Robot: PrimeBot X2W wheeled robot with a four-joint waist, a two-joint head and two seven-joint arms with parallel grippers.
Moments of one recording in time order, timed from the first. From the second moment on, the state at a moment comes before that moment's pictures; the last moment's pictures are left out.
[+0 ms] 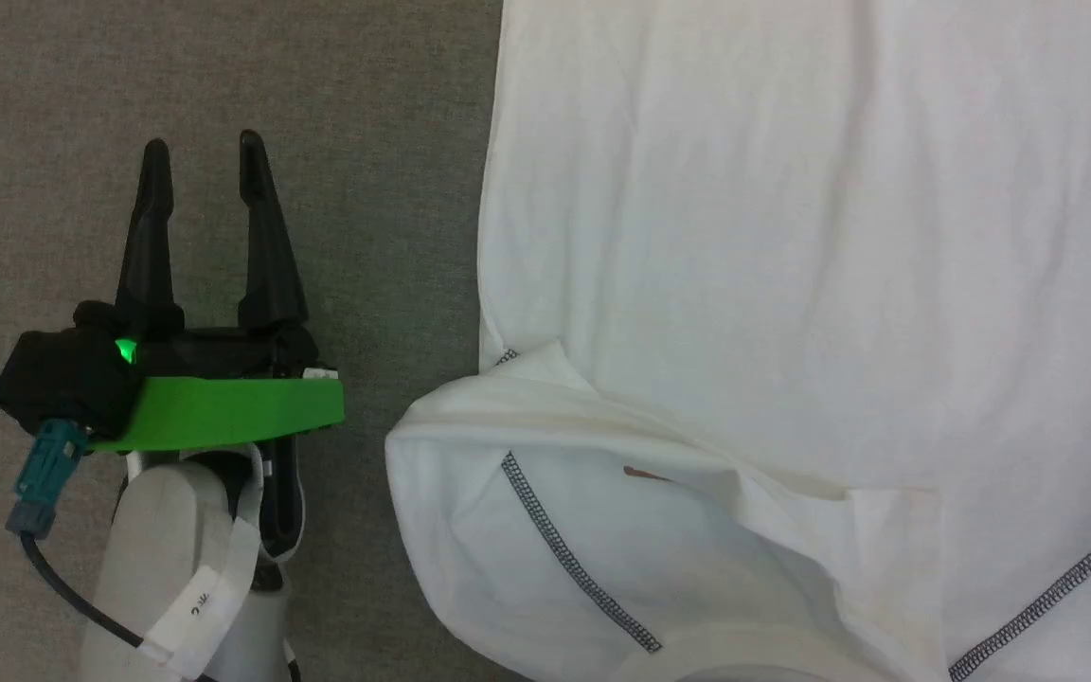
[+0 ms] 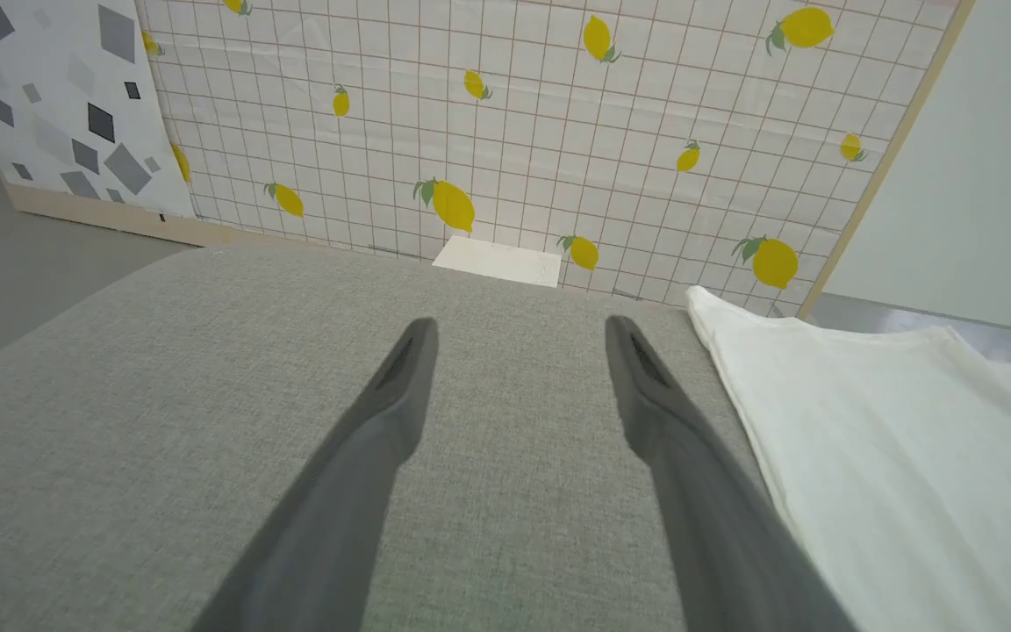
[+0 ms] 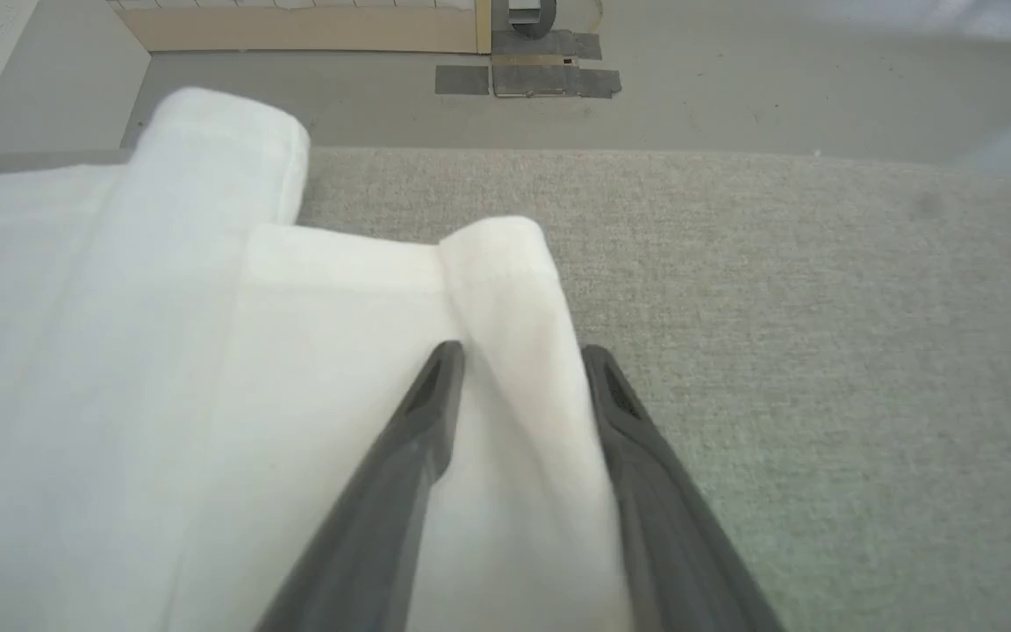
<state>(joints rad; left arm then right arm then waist) -0.32 0.10 -0.06 -0.13 -0.31 0.04 -0.26 -0.97 -0.45 -0.24 0.63 0.14 0.13 0.49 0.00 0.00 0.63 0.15</state>
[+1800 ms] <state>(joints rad) -0.12 0.06 0.03 0.03 -0.24 -0.08 -0.26 -0.16 -0.09 0.48 -0.07 0.22 0.13 0.46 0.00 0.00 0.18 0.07</state>
